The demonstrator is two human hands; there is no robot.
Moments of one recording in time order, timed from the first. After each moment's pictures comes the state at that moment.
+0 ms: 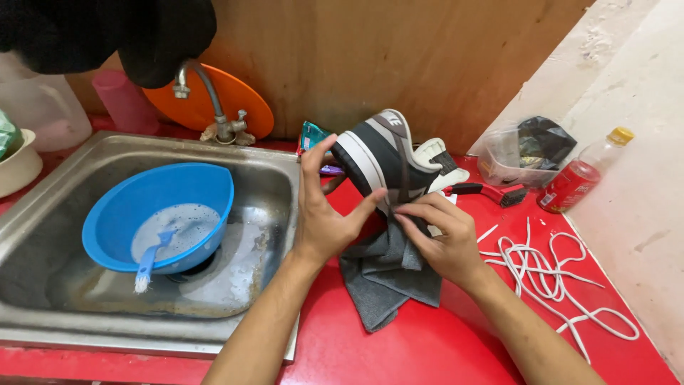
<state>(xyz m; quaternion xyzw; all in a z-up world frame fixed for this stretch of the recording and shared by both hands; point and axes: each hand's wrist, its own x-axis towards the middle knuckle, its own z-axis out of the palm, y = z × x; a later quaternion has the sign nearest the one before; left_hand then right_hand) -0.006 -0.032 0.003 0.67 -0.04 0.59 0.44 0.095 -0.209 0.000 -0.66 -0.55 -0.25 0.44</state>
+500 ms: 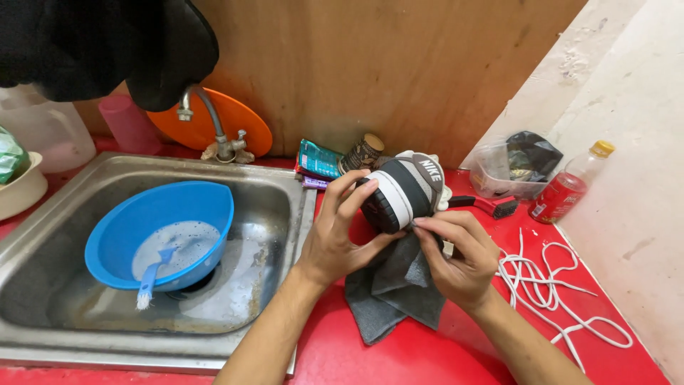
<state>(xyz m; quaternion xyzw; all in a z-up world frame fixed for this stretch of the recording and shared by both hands) -0.008 -0.045 0.010 0.69 -0.18 0.64 0.26 0.072 -0.219 0.024 -0.52 -0.56 -0.42 0.49</state>
